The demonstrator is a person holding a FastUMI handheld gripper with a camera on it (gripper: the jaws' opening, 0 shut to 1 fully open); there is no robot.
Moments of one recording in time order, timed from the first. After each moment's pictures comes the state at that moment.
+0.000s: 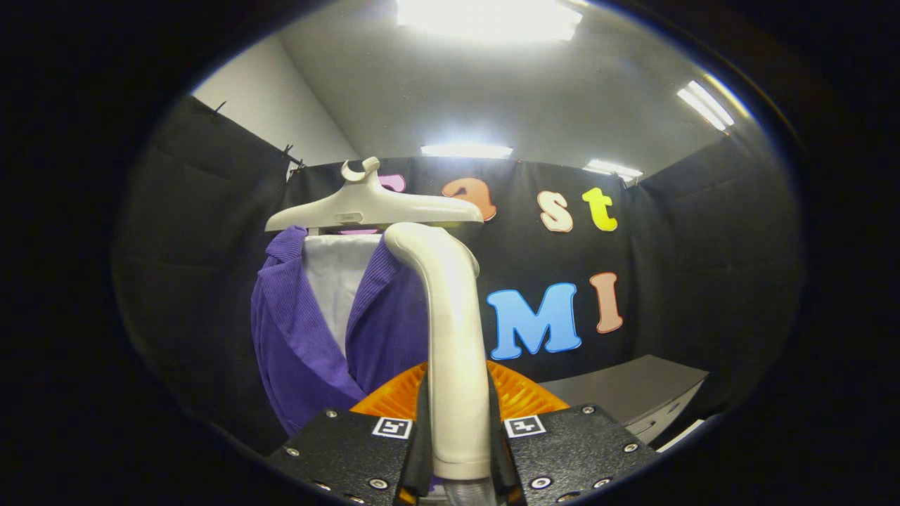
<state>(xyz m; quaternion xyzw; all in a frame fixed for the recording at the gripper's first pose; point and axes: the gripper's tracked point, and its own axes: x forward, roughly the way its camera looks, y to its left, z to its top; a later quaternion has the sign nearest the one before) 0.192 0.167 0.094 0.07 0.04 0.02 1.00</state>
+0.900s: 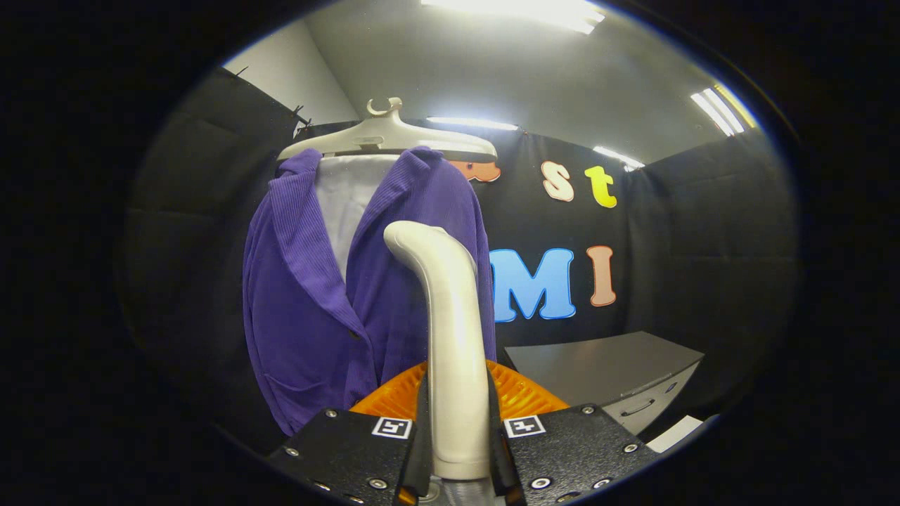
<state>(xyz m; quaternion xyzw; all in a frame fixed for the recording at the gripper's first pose) 0.162 0.190 -0.007 0.04 0.11 0.02 0.99</state>
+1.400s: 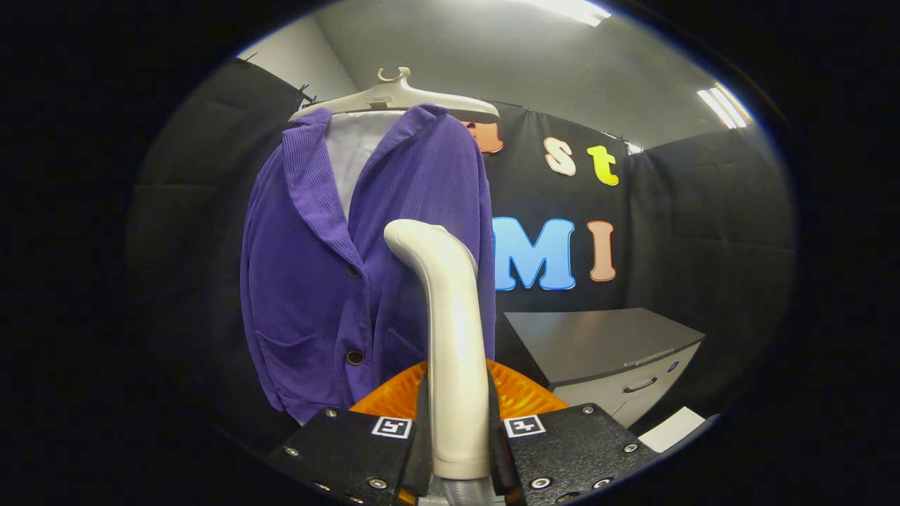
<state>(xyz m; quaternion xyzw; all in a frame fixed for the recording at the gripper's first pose) 0.149 0.191 -0.065 0.03 0.14 0.02 0.99</state>
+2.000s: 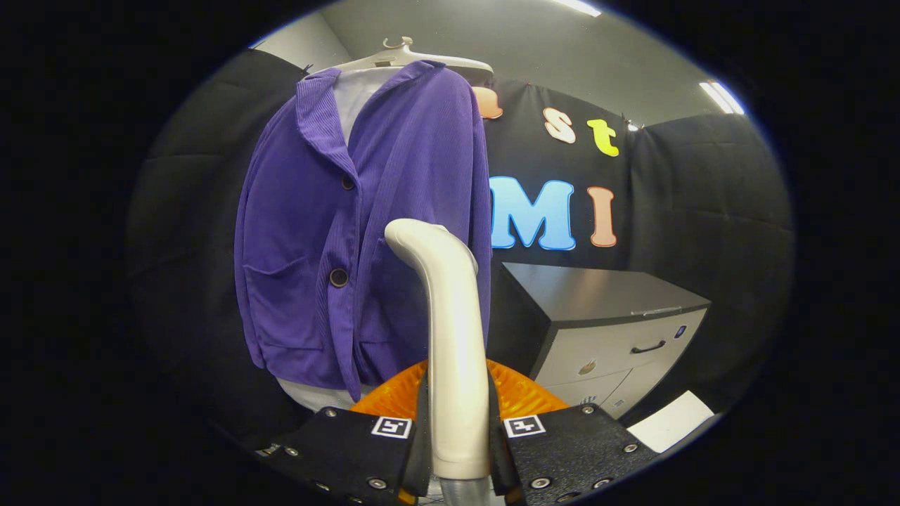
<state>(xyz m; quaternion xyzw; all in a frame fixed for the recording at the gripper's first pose) 0.104 0.189 -0.164 0.03 0.20 0.03 0.98</state>
